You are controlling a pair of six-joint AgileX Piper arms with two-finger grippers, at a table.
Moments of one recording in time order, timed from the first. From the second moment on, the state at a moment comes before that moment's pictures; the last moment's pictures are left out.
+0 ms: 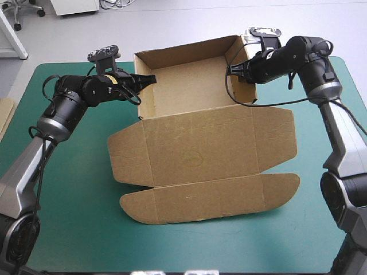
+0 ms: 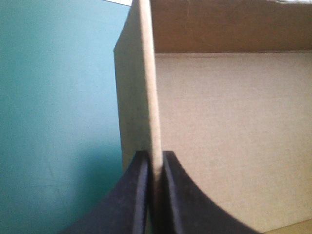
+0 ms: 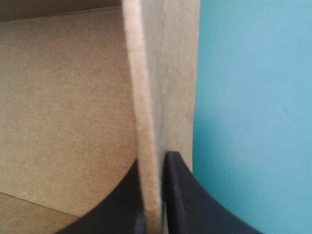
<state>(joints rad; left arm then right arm) -0.32 1.62 -1.58 -0.17 0.71 -0.28 0.20 1.87 -2.05 0.32 1.11 -0.01</state>
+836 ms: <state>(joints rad) -0.33 1.83 -1.65 -0.08 0.95 -0.28 0.30 2.08 -2.06 0.11 1.24 0.13</state>
